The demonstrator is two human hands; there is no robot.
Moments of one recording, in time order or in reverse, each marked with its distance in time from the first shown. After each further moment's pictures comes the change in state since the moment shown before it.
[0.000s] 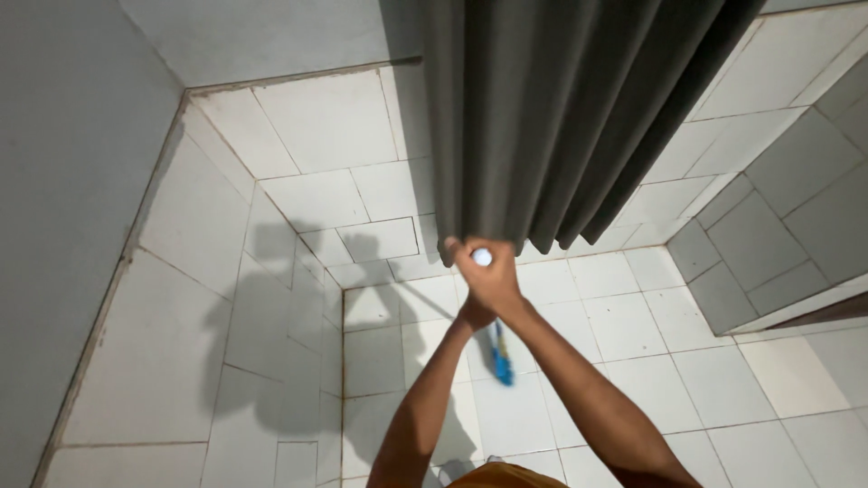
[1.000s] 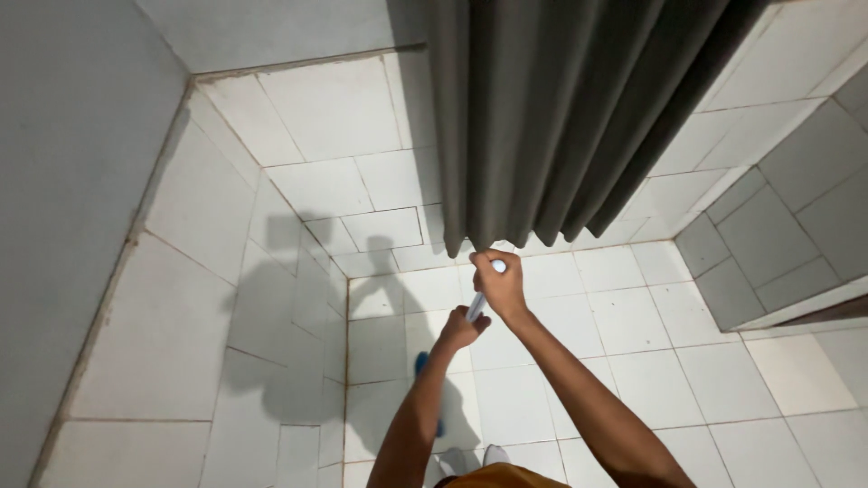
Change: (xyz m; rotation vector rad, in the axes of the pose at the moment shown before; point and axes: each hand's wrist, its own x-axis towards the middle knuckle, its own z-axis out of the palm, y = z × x) left_hand -0.042 -0.087 0.034 0.015 0.185 -0.197; right_hand -0.036 0.081 -0.007 0.190 0.071 0.366
